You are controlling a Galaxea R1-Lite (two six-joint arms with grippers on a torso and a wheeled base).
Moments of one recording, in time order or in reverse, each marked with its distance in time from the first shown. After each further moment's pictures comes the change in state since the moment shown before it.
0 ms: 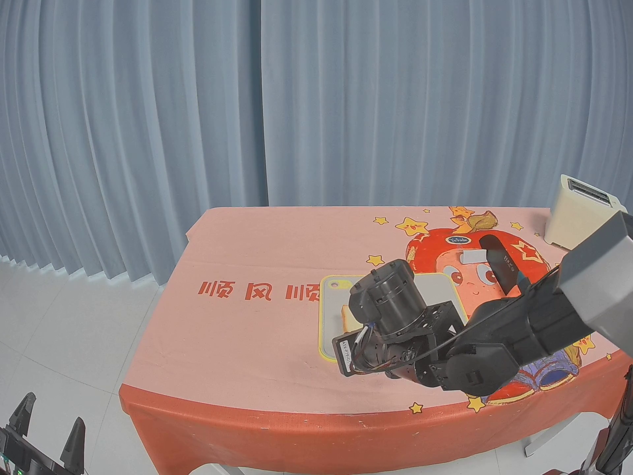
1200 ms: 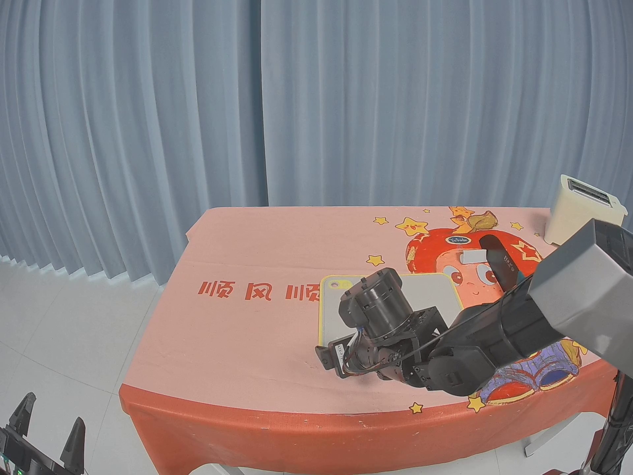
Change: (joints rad) left arm 0.001 0.000 0.000 0.000 0.000 0.000; right arm -0.015 0.090 -0.038 -0.004 0.008 0.009
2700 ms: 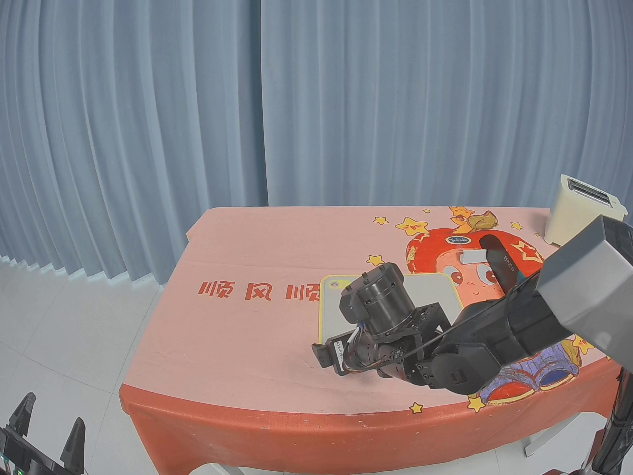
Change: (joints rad) left arm -0.001 0.000 0.000 0.000 0.000 0.000; right arm 0.003 -0.024 -0.006 0.002 -0.001 -0.001
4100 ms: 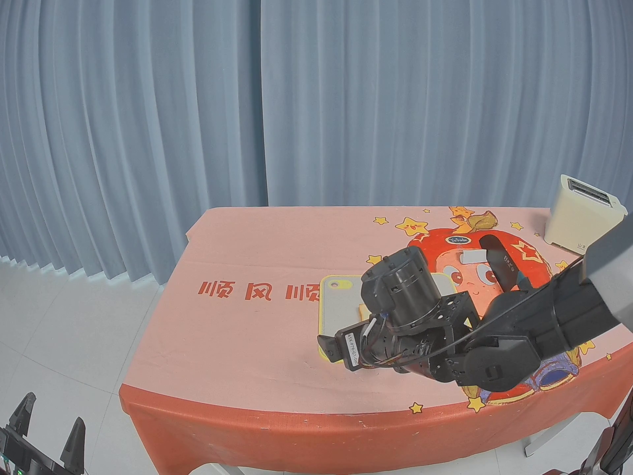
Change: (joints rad) left arm 0.000 0.000 0.000 0.000 0.000 0.000; right arm 0.014 -0.105 0.042 0.014 -0.005 -0.023
